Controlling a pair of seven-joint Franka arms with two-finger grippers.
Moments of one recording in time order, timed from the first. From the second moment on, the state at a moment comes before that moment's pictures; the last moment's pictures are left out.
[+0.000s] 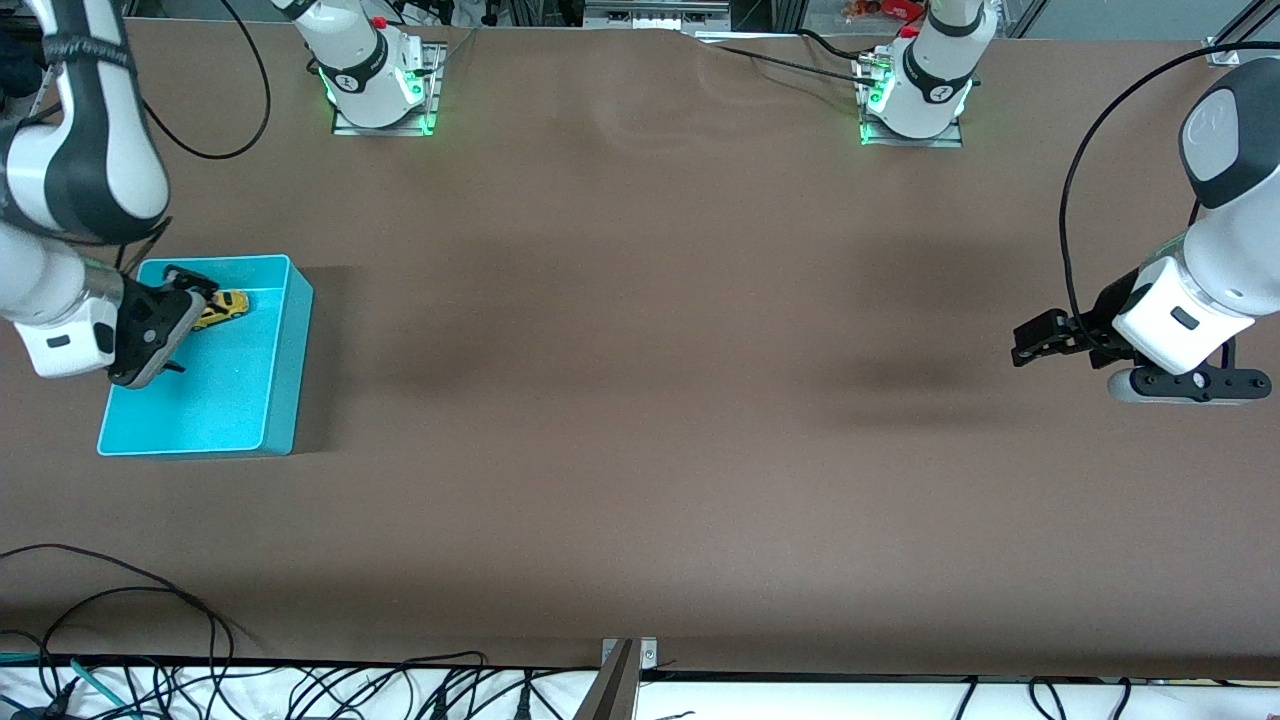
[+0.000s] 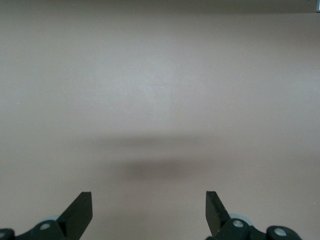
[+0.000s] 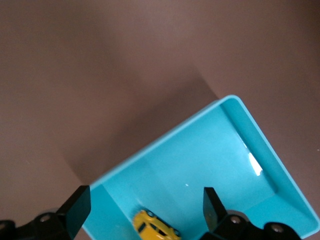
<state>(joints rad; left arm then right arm) 0.10 0.23 -0.17 -1.54 -0.02 1.79 -0.07 -0.18 0.20 0.11 -1.85 -0.01 1.97 -1.06</state>
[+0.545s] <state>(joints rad) 0.10 0.23 -0.17 -1.54 -0.02 1.79 -0.07 0.00 0.03 0.11 -1.86 0.09 1.90 -0.31</state>
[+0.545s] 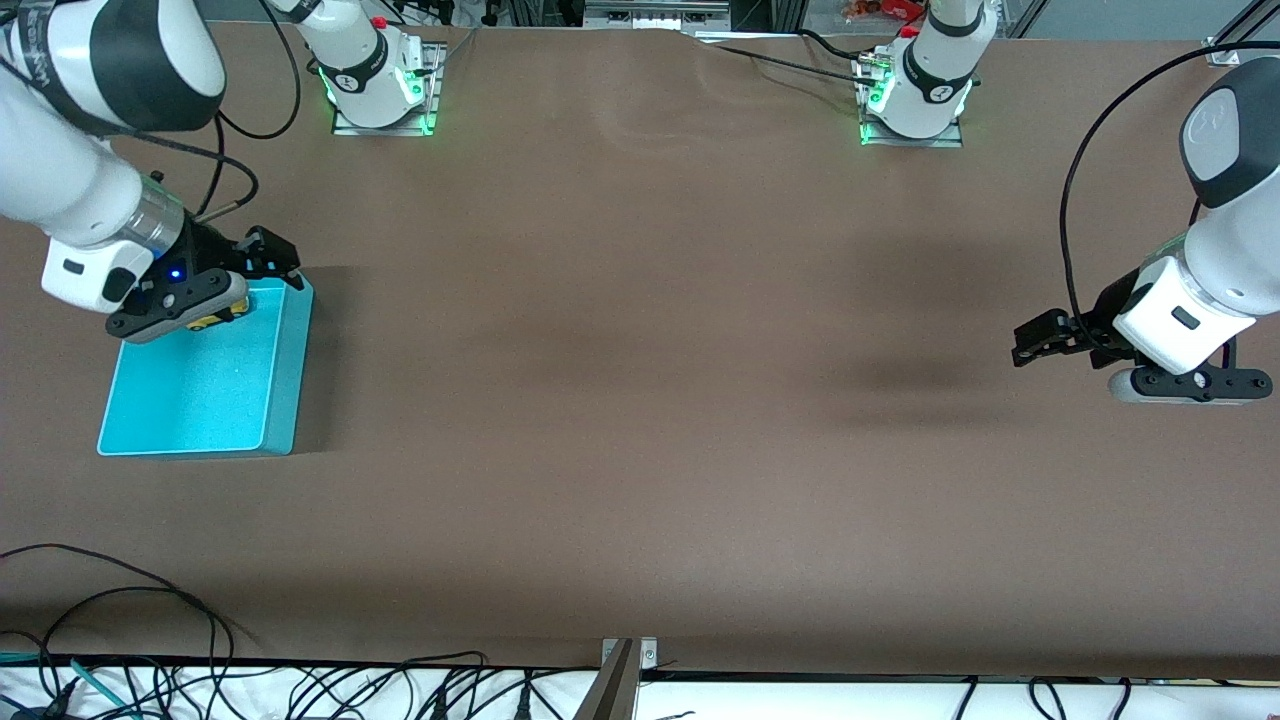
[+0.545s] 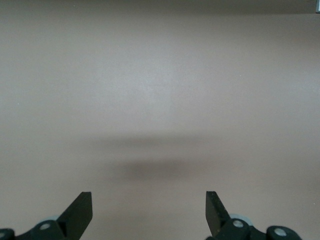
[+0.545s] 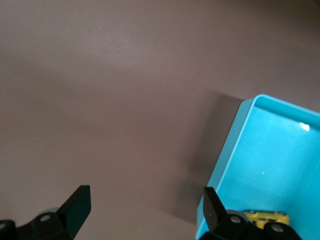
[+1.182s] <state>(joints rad) 0.10 0.23 -0.17 -1.54 -0.02 1.77 -0.07 0.02 0.00 0.10 -1.73 0.02 1.83 -0.12</state>
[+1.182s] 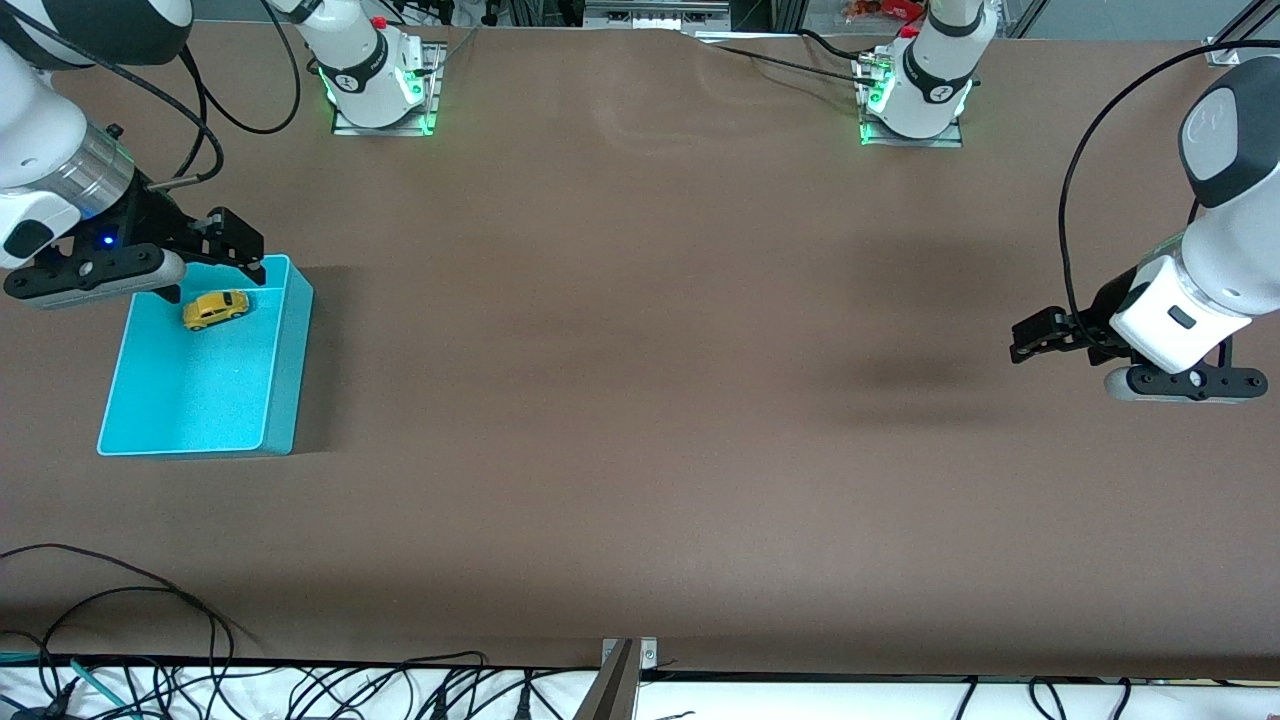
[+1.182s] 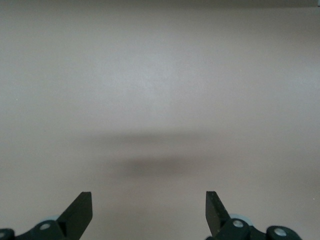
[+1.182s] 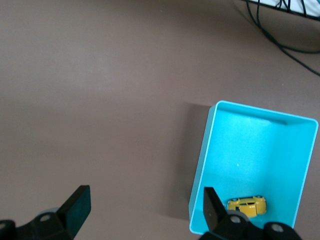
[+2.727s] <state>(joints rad) 0.09 0.23 -0.17 -1.49 0.01 1.73 -0.07 0.06 -0.08 0.08 -1.80 0.01 1.78 0.00</state>
